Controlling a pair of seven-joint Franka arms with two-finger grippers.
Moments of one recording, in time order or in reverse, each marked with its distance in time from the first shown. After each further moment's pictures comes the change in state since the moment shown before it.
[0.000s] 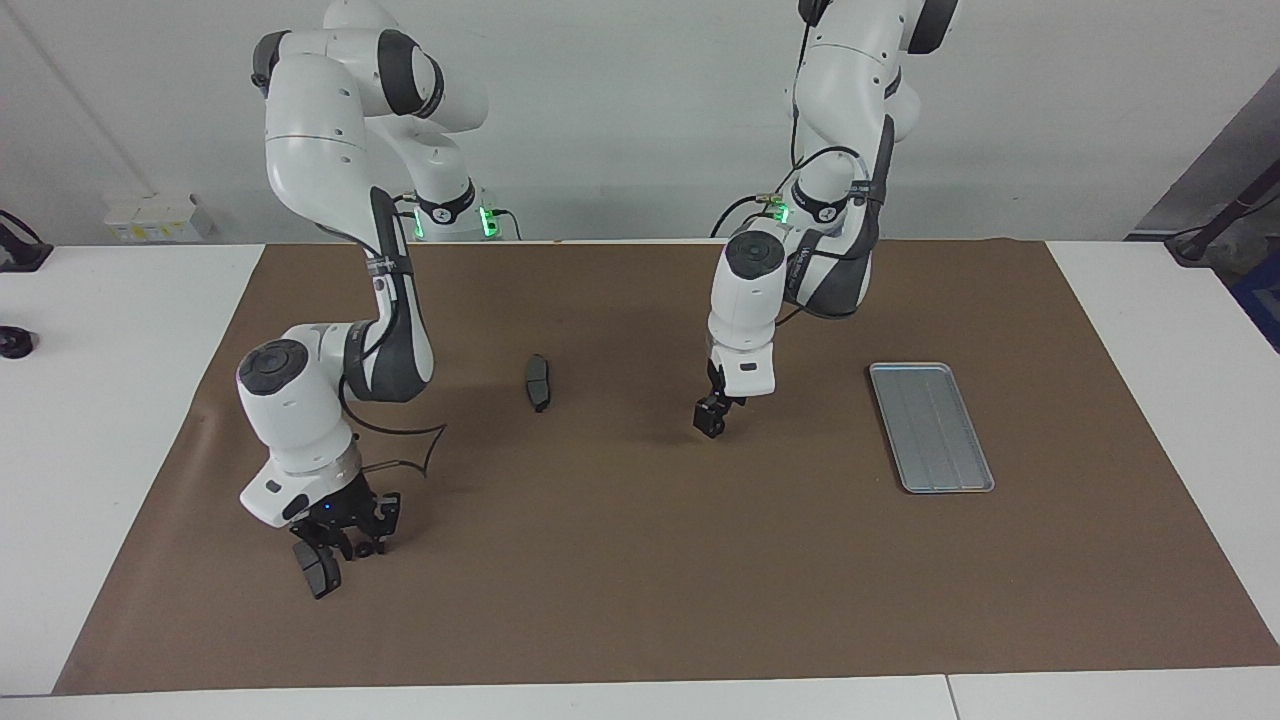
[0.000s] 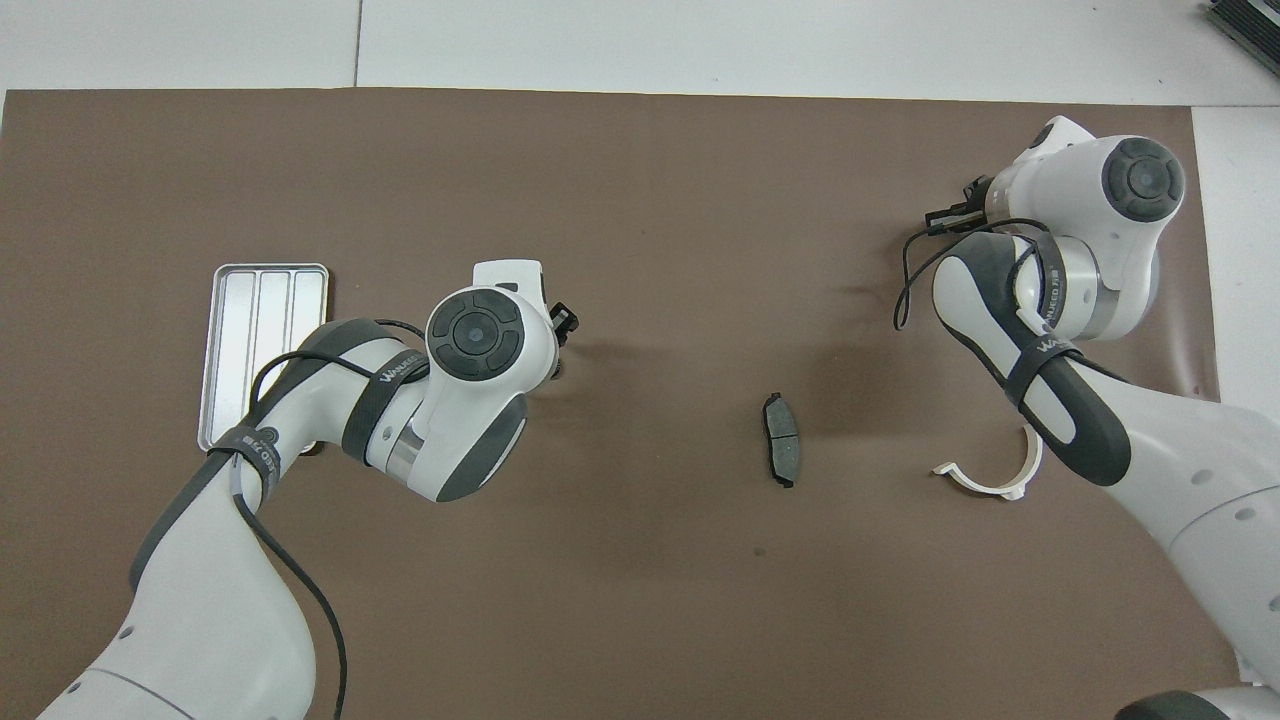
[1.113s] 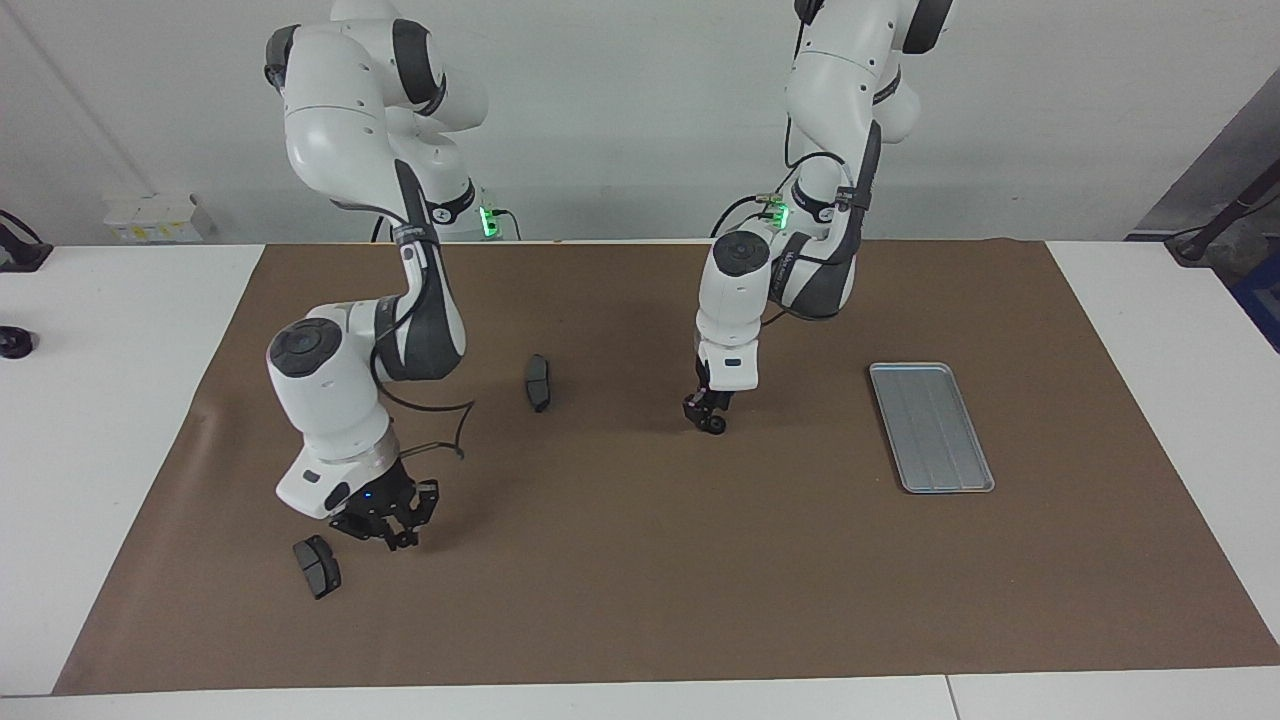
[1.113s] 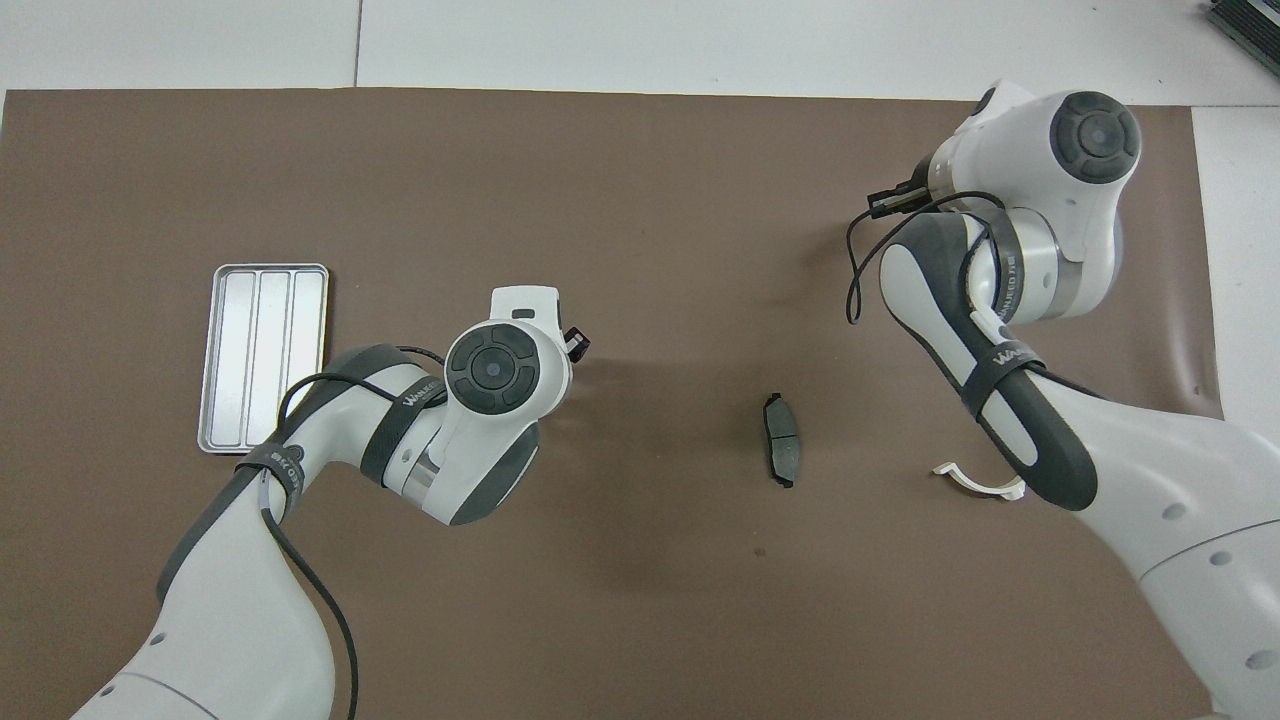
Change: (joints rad) left arm -0.031 -0.005 0.002 -0.062 0.001 0.074 0.000; right arm 0.138 -0.051 0.026 0.093 0.001 -0.147 0.072
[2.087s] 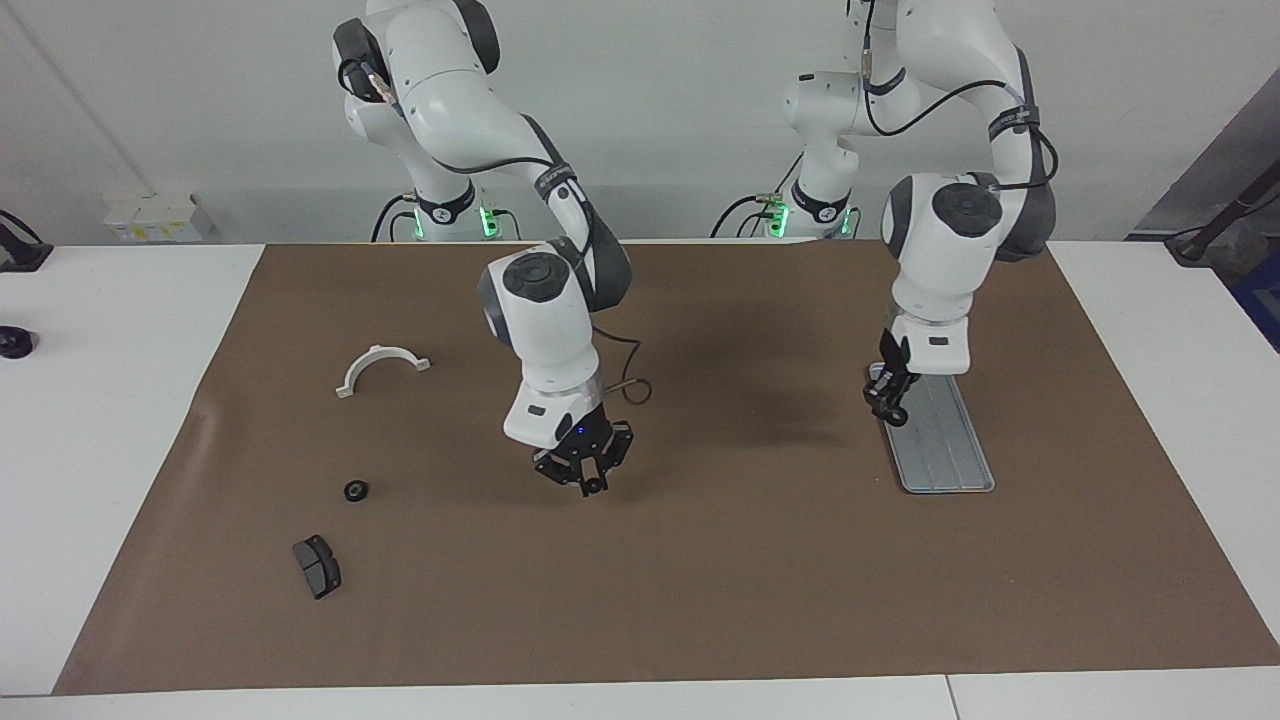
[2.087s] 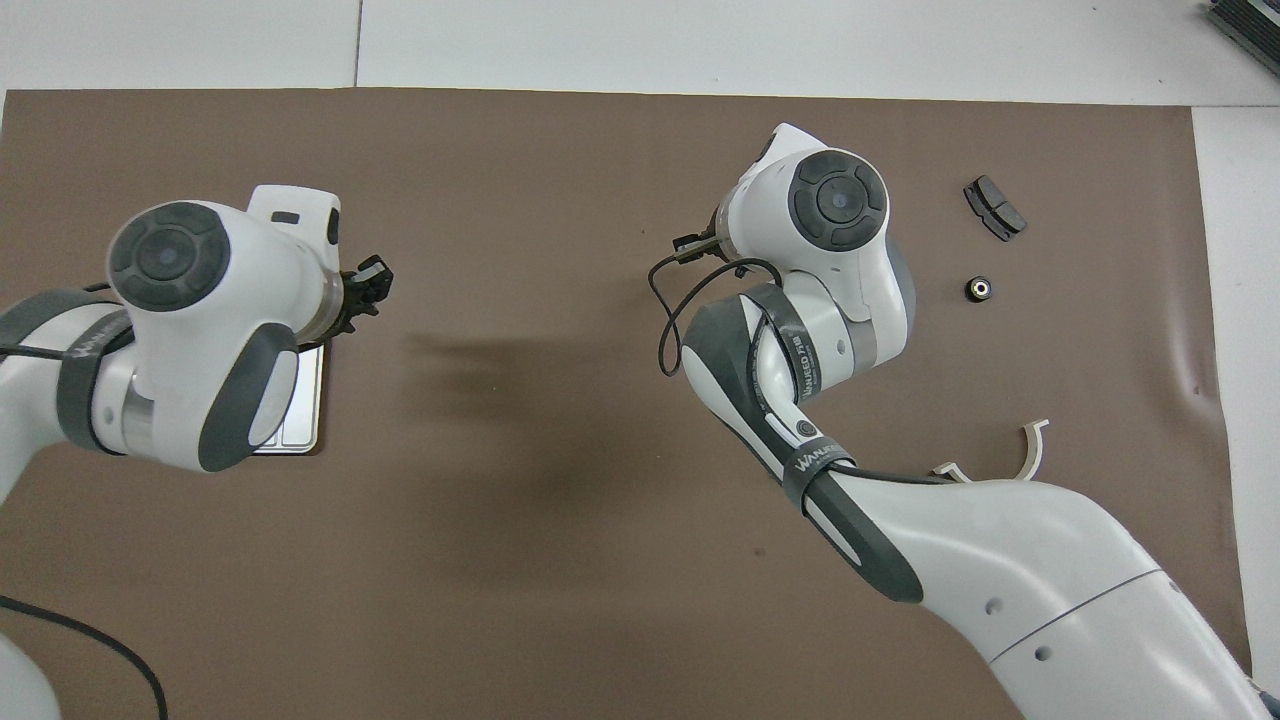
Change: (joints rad) left arm 0.417 -0.199 0.032 0.030 -0.004 -0.236 0.604; right arm 0.330 -0.009 0.004 0.006 0.001 0.048 0.332
